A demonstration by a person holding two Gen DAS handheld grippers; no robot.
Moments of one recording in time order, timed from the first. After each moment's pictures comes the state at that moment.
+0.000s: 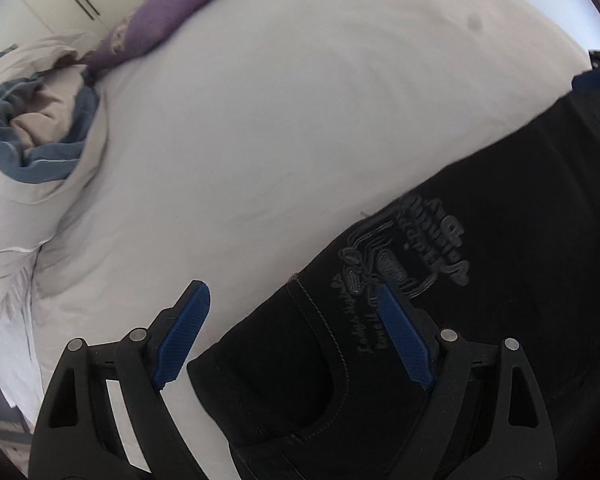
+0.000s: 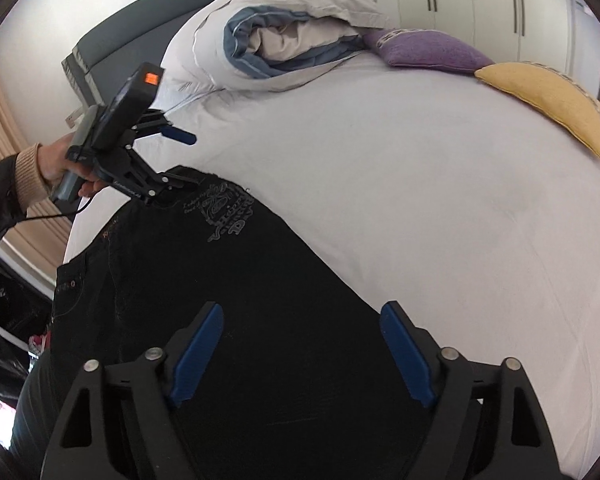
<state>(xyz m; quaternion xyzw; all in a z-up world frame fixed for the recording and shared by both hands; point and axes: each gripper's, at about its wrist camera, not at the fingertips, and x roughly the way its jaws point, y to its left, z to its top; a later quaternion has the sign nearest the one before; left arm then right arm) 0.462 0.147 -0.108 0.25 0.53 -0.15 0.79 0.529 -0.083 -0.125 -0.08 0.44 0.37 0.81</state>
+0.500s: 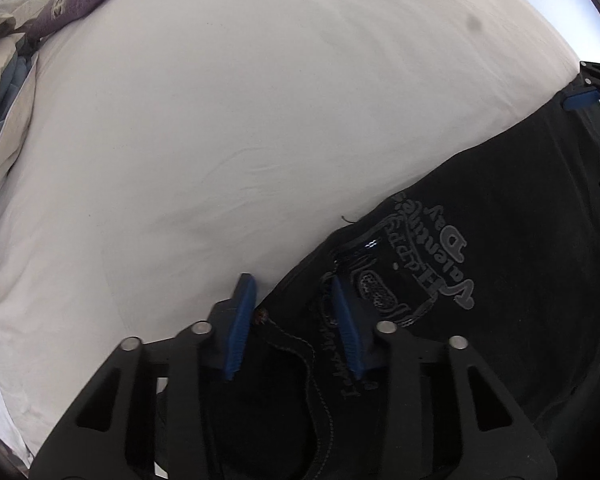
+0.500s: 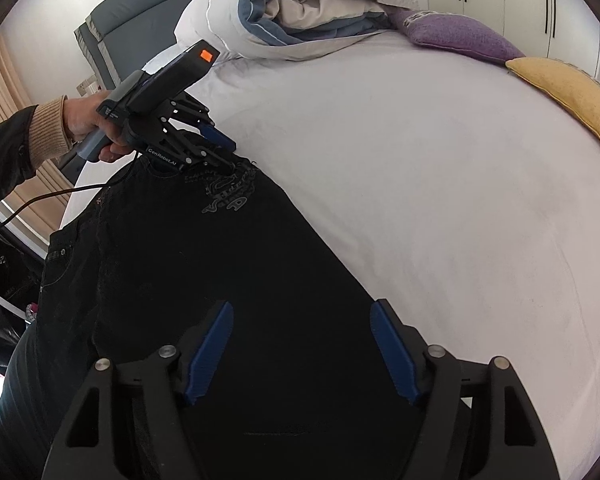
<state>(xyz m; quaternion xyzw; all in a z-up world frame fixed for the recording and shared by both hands) 0.521 0.155 -0.167 0.20 0.60 -0.22 0.75 0.545 -0.065 -0.152 -0.11 0.46 0.40 0.79</state>
